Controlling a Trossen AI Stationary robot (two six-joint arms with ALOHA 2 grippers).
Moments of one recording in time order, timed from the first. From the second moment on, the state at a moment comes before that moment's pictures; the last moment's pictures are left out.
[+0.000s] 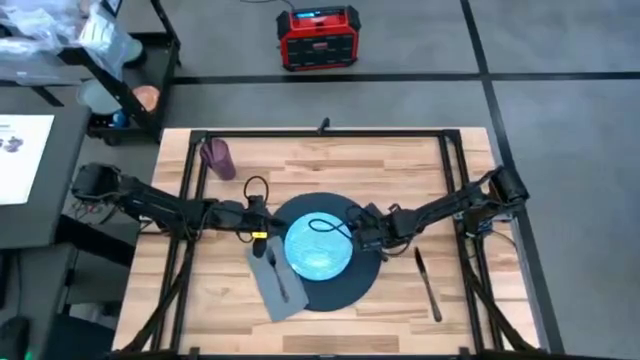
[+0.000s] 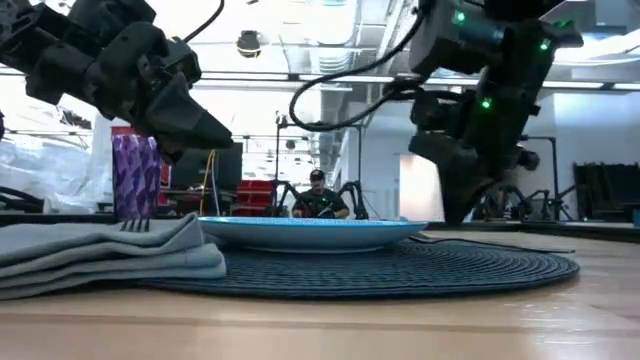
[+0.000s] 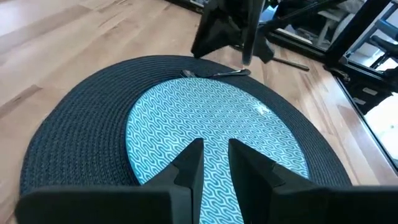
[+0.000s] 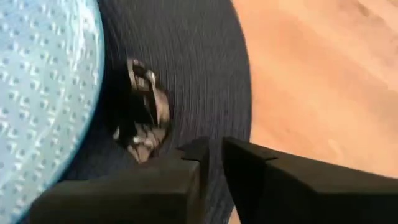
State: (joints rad) left arm -0.11 1.15 0.27 0.50 -0.15 -0.39; right arm 0.21 1.72 0.94 -0.60 0.45 1.07
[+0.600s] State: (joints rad) left arm -0.11 1.15 0.27 0.51 -0.14 -0.40; right arm 0.32 1.72 0.84 -0.45 0.37 1.25
